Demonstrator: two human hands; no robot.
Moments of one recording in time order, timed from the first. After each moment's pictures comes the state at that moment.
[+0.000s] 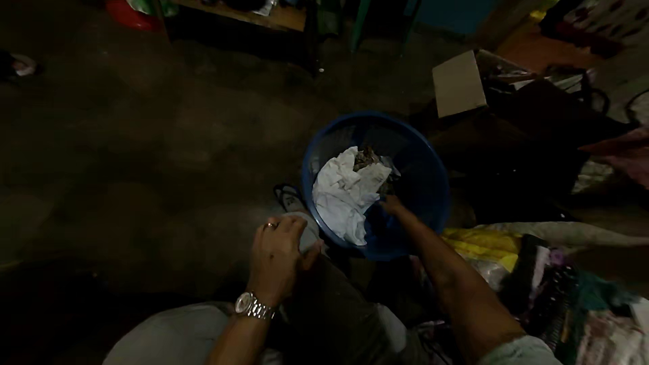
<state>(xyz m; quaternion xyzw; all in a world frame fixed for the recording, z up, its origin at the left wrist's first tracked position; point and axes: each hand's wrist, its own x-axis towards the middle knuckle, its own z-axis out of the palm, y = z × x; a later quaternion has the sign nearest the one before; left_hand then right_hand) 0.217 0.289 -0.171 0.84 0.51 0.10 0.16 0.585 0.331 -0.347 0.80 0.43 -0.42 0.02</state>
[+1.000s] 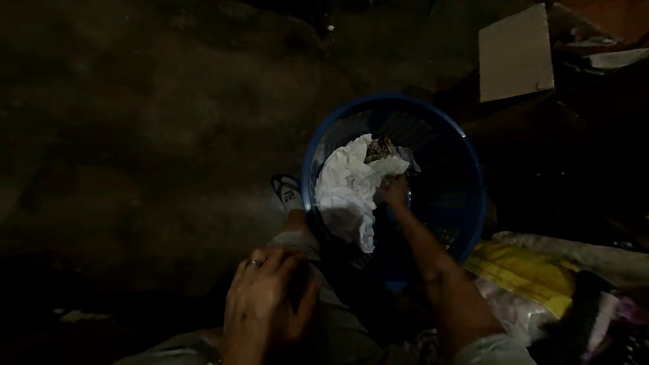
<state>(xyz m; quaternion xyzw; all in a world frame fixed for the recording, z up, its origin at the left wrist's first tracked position) 0.215 0.302 -0.186 0.83 0.51 0.15 0.17 0.577 0.392 -0.430 0.84 0.47 -0.27 -0.04</state>
